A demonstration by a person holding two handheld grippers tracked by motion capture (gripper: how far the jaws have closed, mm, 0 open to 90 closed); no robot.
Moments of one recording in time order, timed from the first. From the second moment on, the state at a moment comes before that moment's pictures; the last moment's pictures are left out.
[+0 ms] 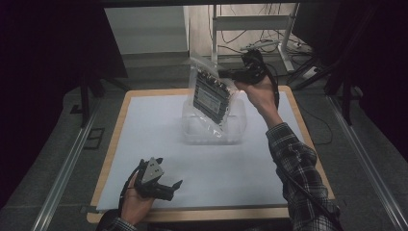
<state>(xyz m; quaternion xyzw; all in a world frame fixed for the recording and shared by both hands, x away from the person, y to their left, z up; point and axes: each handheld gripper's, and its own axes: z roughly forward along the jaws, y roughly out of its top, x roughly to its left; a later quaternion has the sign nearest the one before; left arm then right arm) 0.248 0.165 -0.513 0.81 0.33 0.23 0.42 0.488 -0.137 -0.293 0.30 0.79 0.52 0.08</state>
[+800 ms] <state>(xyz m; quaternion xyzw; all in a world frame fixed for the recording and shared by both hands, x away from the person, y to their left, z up) 0.248 0.164 -0.513 0.82 0.33 0.22 0.42 0.506 -0.121 -0.347 0.31 0.81 0.49 0.08</state>
